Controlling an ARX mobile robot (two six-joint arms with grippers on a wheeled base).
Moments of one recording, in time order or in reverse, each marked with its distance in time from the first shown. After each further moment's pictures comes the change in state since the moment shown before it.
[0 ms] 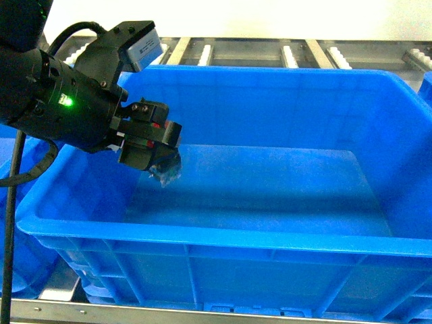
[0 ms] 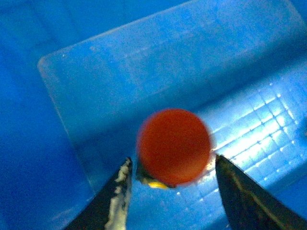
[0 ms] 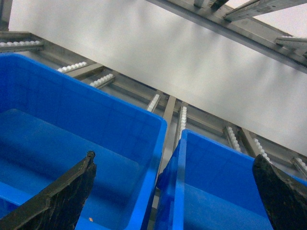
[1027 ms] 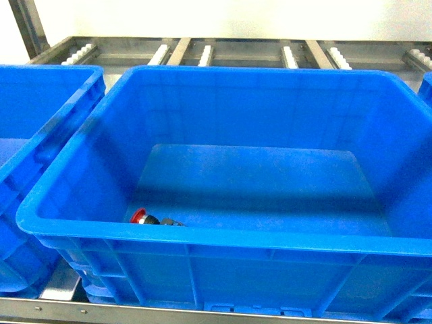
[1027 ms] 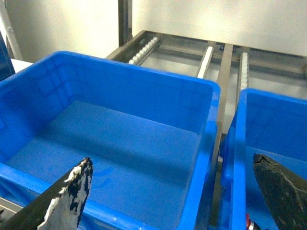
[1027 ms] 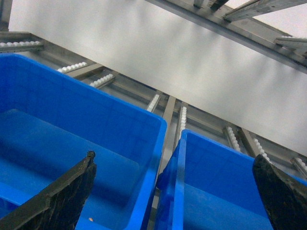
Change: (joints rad) left arm -0.106 -1.067 -0.695 0.227 -0.882 -0.309; right arm 0.000 0.000 0.000 0.000 0.000 0.000
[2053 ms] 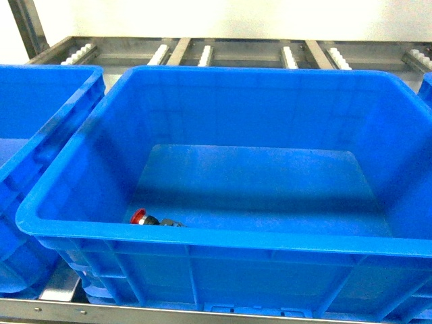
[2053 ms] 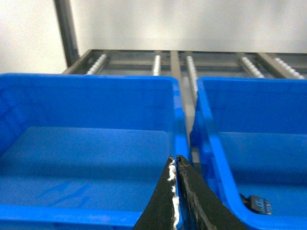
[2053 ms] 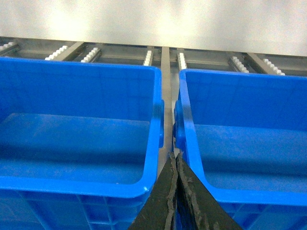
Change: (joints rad) left arm 0.367 -0.300 -0.248 0.078 0.650 0.160; right arm 0.026 -0.066 -0.024 -0.219 0.174 0.319
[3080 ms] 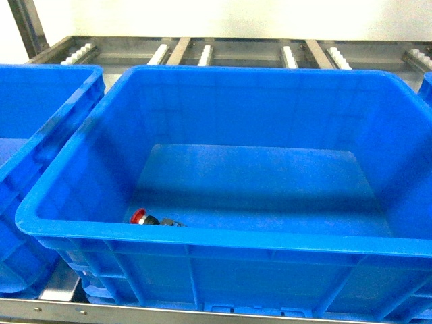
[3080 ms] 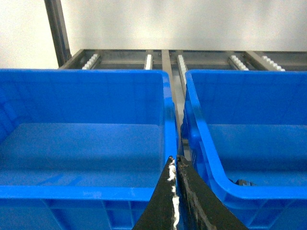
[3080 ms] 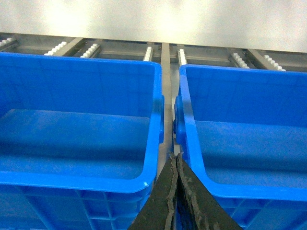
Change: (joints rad) left arm -0.010 -0.346 -0.053 -0.279 0.018 0.002; right arm 0.000 0.000 -0.006 -0.006 0.000 0.000
